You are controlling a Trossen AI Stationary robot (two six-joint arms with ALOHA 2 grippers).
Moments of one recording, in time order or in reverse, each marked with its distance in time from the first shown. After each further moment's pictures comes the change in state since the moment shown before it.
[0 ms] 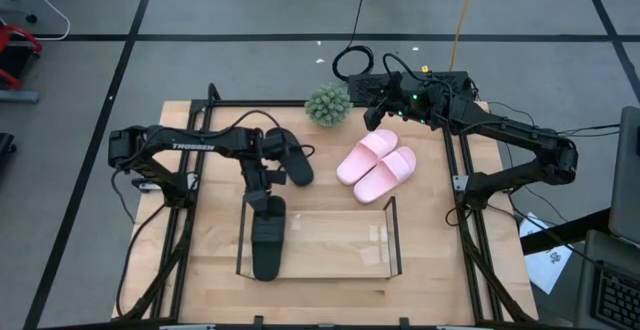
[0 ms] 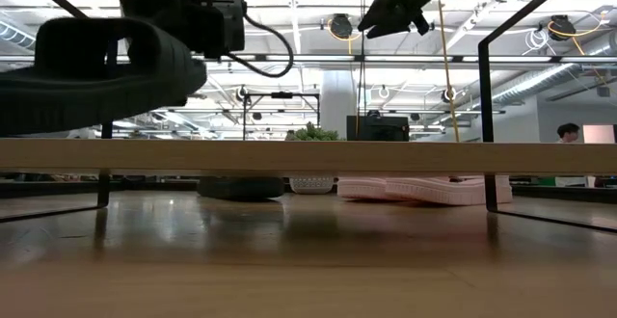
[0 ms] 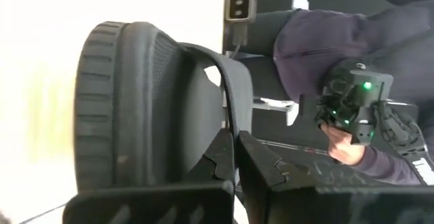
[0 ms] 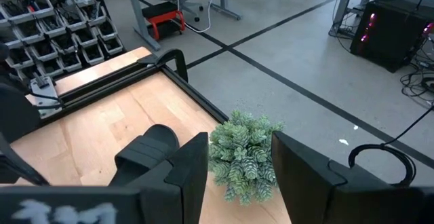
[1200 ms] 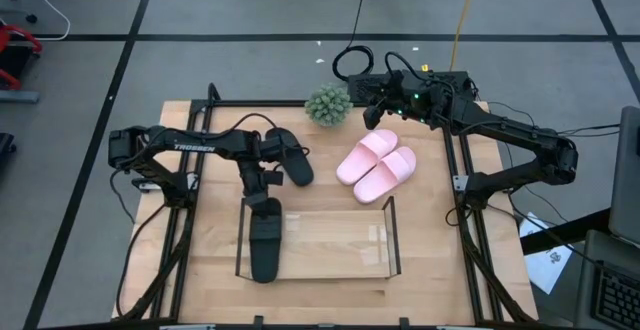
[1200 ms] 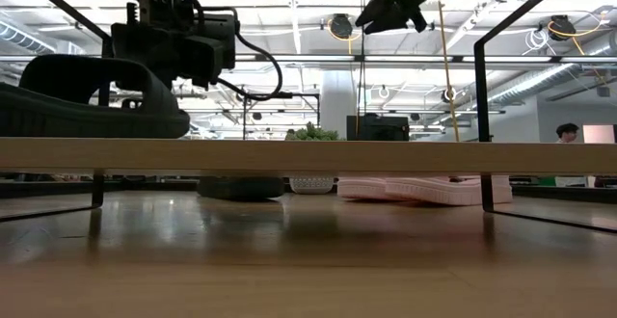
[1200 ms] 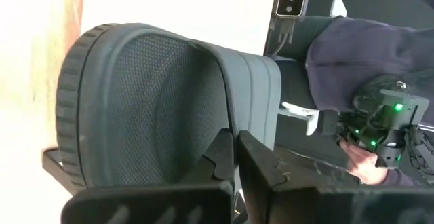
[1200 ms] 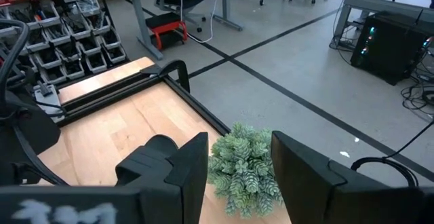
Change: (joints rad) left arm 0.020 0.000 -0.079 0.029 -0.104 -0.044; right arm 0.000 0.000 0.000 0.044 -0.001 -0.024
